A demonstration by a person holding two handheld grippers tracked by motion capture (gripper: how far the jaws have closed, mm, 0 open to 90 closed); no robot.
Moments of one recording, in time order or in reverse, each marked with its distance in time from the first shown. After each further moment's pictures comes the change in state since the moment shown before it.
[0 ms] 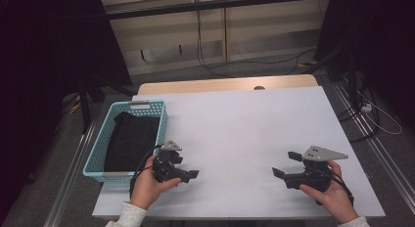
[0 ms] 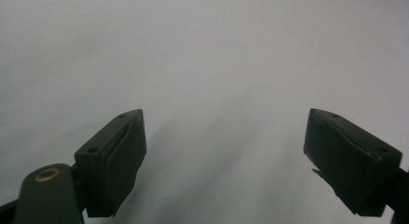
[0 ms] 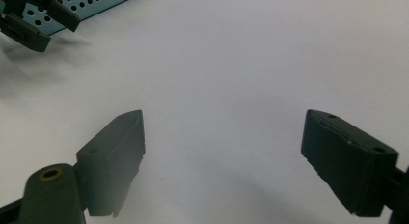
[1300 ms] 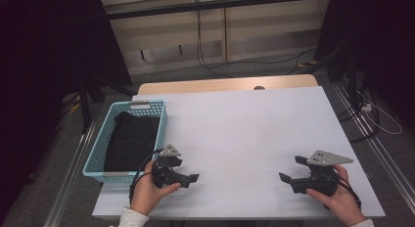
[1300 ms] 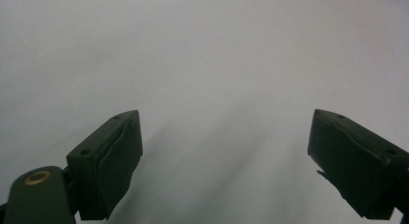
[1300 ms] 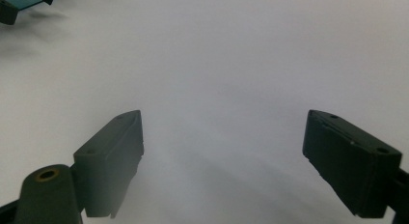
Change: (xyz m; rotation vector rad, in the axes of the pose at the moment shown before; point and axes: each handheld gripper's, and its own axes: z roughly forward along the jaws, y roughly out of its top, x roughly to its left) left arm -0.006 -0.011 0.000 -0.045 0.007 0.008; right arm -0.010 -0.016 -0.009 0.049 -0.029 -0.017
